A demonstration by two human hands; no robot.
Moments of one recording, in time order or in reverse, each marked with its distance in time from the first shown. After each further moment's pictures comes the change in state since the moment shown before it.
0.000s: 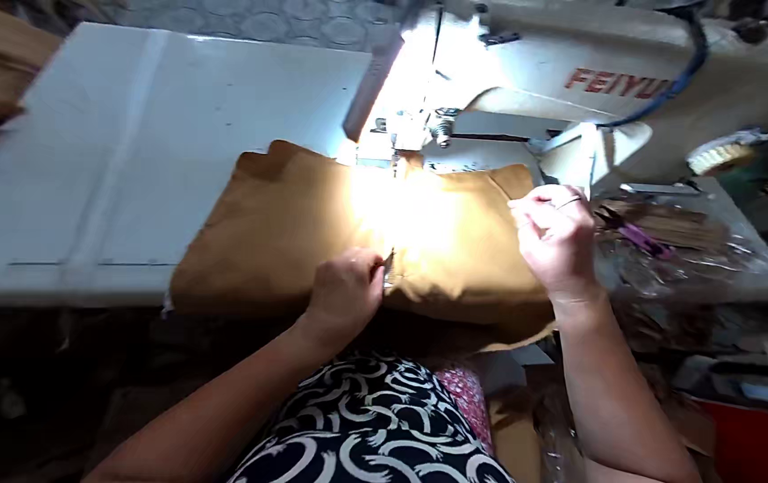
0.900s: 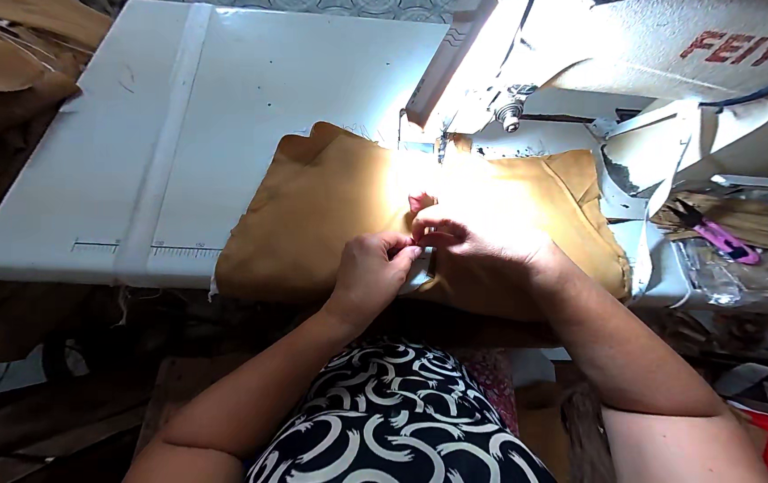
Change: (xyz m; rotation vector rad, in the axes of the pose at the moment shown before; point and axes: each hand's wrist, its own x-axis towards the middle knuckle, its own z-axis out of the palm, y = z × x) left_hand 0.006 -0.008 -0.019 -0.313 -0.061 -0.301; right_hand 0.060 -0.081 0.081 0.604 -0.663 -0.467
